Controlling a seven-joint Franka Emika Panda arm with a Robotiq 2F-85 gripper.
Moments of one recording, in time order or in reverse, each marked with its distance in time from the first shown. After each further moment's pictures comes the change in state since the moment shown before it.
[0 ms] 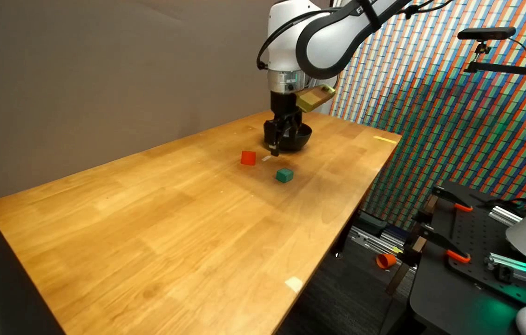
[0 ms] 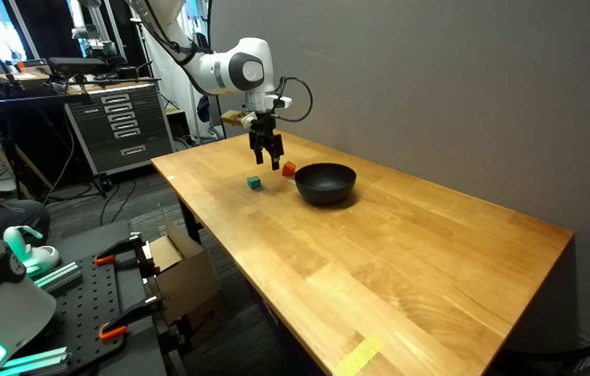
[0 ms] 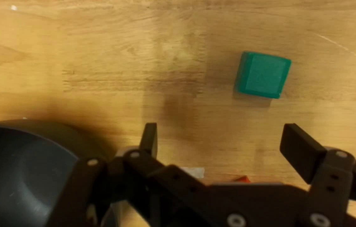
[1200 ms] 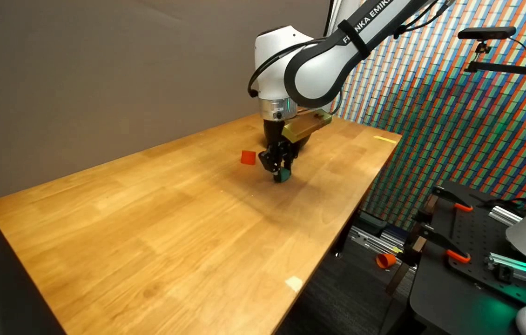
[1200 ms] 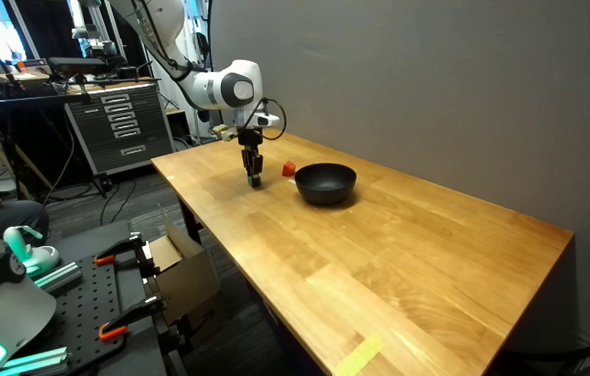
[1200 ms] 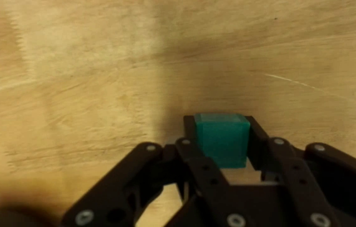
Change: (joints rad) arm 0.171 0.084 -0.096 0.018 0.072 -0.013 0.219
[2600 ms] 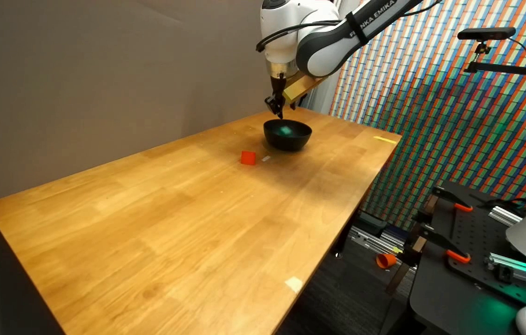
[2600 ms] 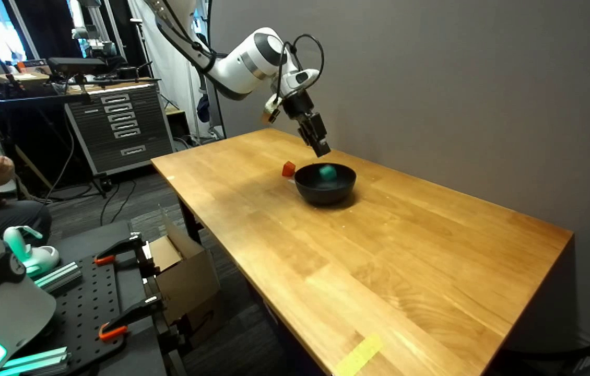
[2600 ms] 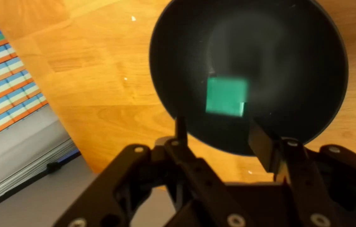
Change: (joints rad) arm -0.131 -0.020 -0.062 0.172 -0.576 -0.077 0.282
